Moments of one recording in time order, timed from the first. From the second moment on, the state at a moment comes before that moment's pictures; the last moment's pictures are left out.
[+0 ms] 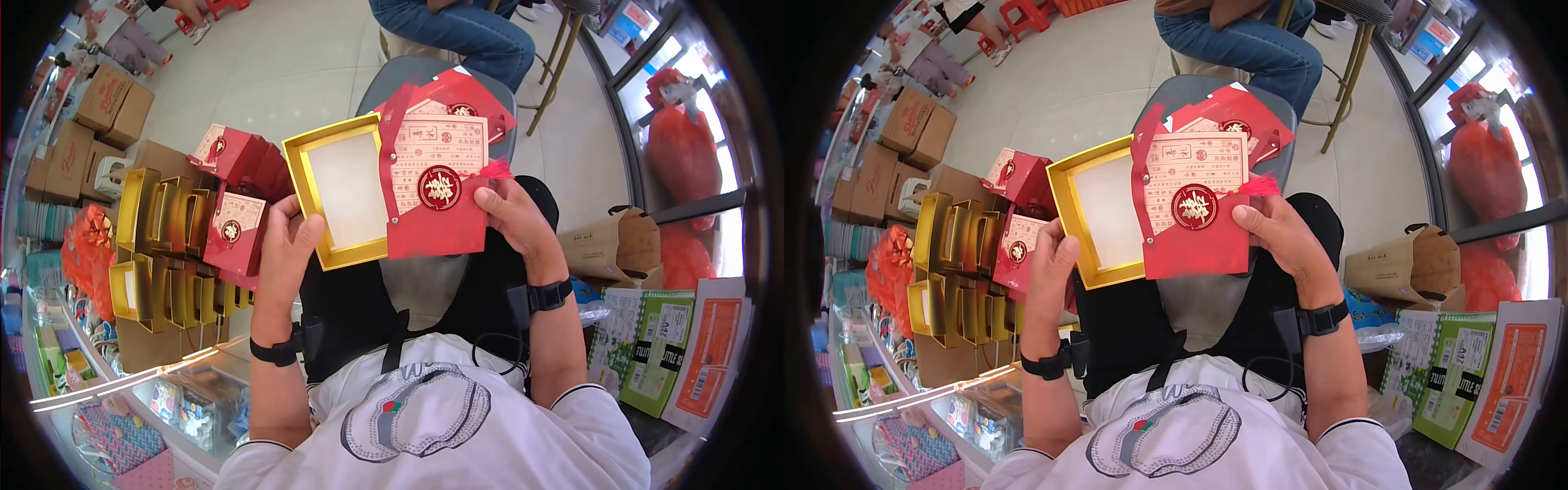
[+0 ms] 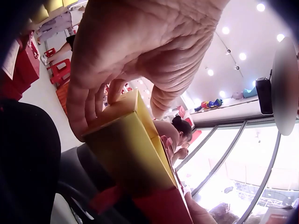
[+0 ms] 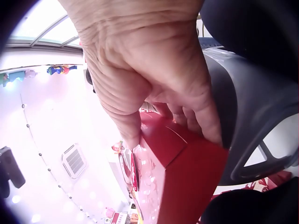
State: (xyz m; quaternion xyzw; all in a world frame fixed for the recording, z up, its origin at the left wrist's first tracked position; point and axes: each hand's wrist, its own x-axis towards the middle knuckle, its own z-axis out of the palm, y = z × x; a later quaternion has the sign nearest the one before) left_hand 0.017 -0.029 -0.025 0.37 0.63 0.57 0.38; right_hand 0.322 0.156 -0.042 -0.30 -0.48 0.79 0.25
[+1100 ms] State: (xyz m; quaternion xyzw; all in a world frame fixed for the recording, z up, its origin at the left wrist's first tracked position) left_hand 0.014 -0.068 0.013 0.55 0.67 0.32 0.38; right_hand 0.320 0.092 -0.063 -0.33 -0.38 0.81 0.31
